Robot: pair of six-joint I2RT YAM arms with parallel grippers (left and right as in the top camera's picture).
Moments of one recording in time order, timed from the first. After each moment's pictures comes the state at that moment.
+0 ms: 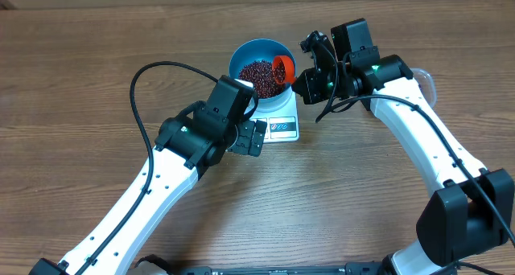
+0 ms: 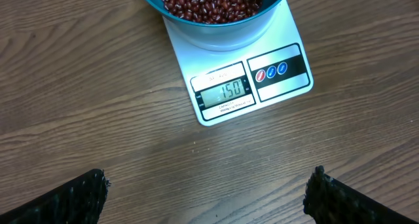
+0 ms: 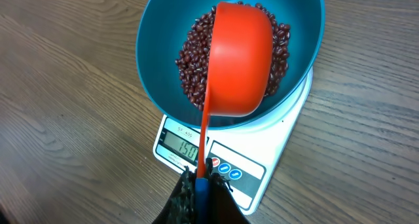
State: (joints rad) left arm -0.56 1.40 1.24 -0.89 -0.12 -0.25; right arm 0.31 1.75 1.47 -0.74 -0.43 0.04
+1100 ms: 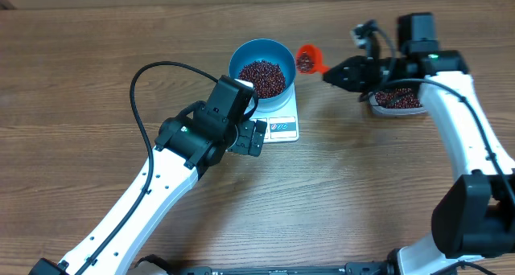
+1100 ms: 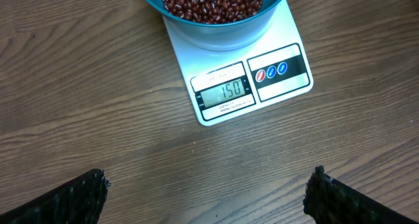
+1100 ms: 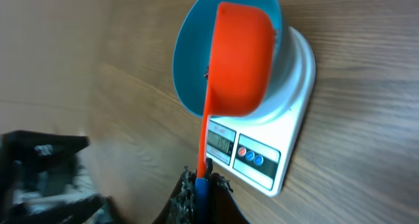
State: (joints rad) left arm -0.56 1.40 1.24 -0.89 -0.12 -0.25; right arm 0.00 1.75 1.47 -0.83 -0.88 0.02
